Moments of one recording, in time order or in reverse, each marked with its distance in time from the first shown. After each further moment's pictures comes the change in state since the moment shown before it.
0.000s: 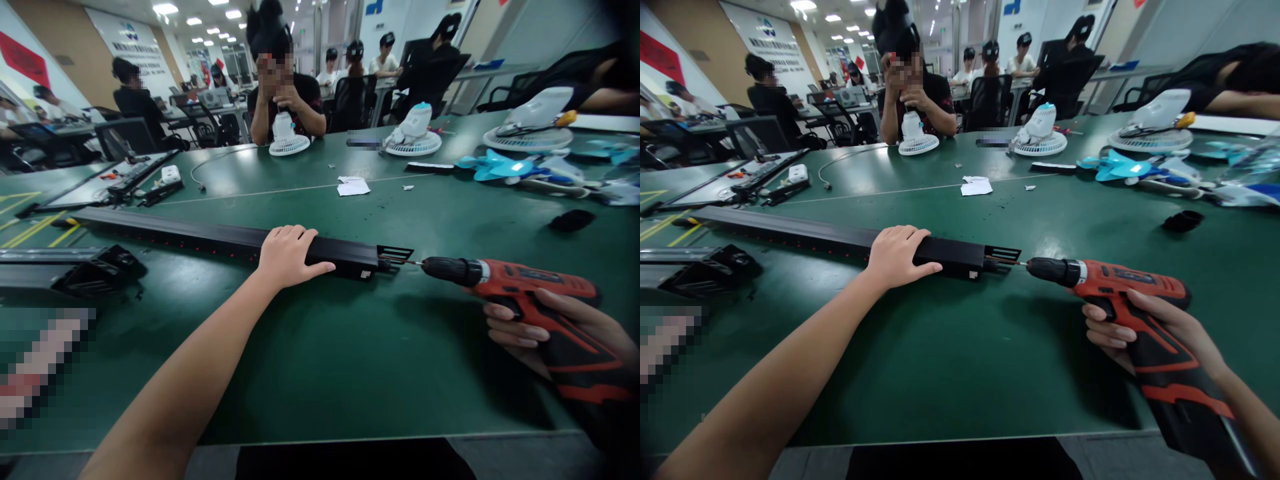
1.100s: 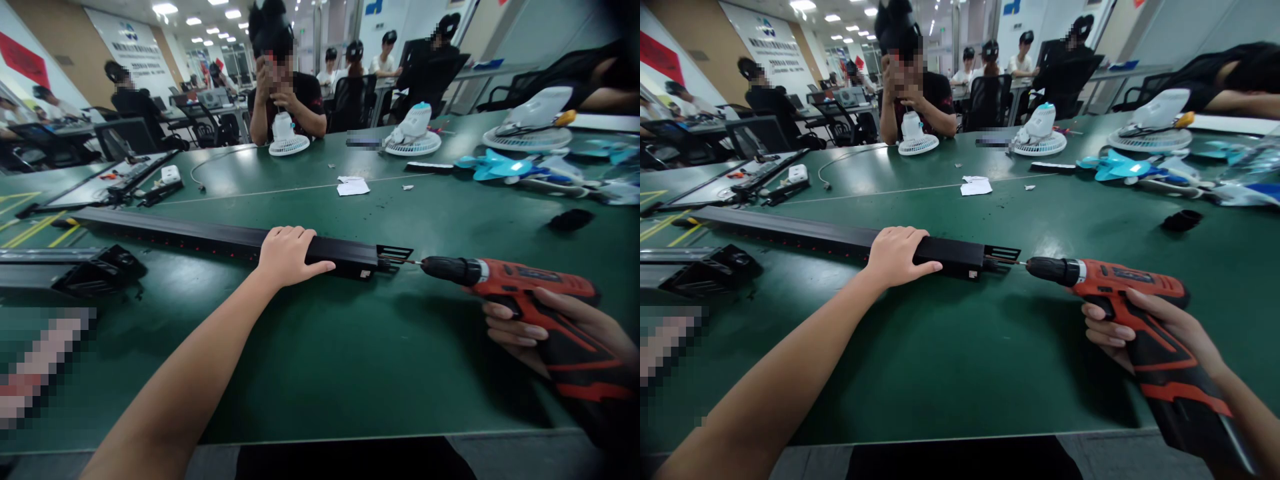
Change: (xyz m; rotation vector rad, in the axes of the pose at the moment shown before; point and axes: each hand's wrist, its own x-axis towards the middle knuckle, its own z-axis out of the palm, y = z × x) left_hand 0.004 0.004 -0.008 -0.010 -0.099 -0.039; right_hand -0.003 -0.002 0.016 0.047 0.119 0.052
